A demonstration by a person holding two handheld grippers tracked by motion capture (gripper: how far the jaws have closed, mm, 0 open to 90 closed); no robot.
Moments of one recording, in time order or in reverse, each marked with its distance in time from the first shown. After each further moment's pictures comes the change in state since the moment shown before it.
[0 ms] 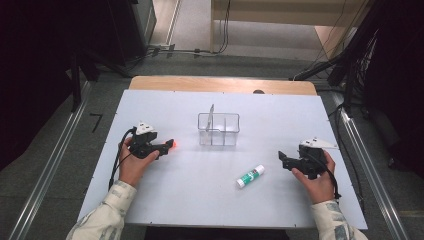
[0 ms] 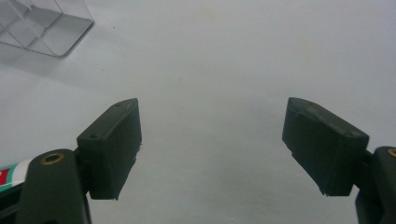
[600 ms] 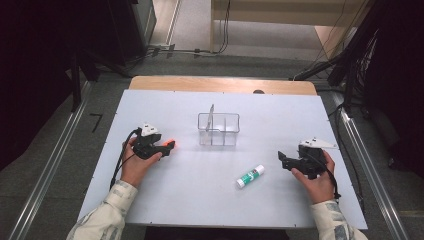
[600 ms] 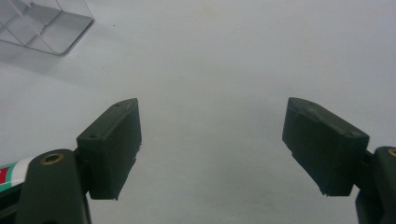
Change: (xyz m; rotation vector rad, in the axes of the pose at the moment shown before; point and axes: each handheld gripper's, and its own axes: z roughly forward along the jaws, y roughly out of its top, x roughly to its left) left arm -0.004 -0.003 0.009 0.024 -0.003 0.049; right arm 0.001 0.000 0.001 0.008 0.004 0.000
